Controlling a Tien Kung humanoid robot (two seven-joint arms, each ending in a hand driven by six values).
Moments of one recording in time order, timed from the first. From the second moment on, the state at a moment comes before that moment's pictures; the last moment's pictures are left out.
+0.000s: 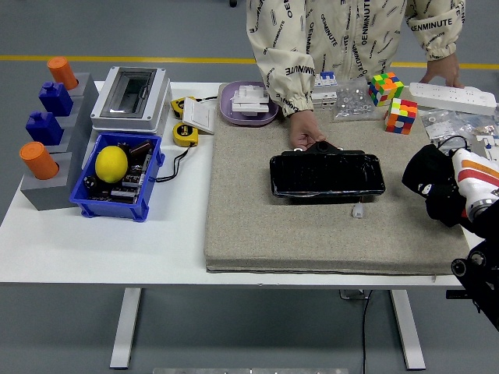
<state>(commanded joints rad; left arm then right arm) -0.06 0.23 -1.22 -0.22 0.95 0.07 0.13 0.33 -0.32 1.09 1.21 -2.12 -0.27 -0.47</state>
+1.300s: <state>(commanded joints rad) -0.06 0.24 -1.20 -0.22 0.94 0.07 0.13 0.50 -0.17 0.96 1.10 -2.10 -0.27 -0.47</state>
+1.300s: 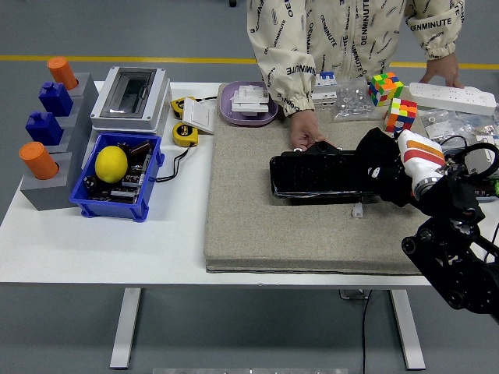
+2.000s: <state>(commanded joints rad) -0.07 0.24 -1.20 -0.22 0.94 0.07 0.13 0.54 -0.13 0.82 1.11 -2.08 -0.26 -0.47</state>
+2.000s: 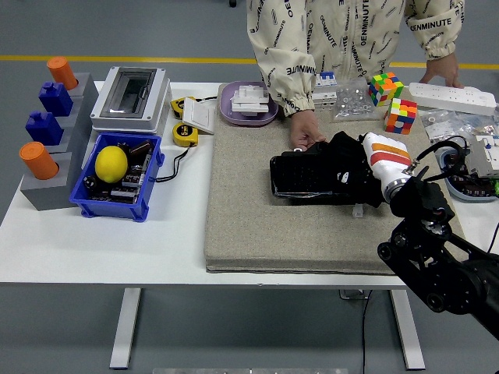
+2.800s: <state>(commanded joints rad) -0.08 0.24 -1.20 -0.22 0.94 0.07 0.13 0.65 -0.06 0.52 1.15 -2.03 -0.25 -0.47</state>
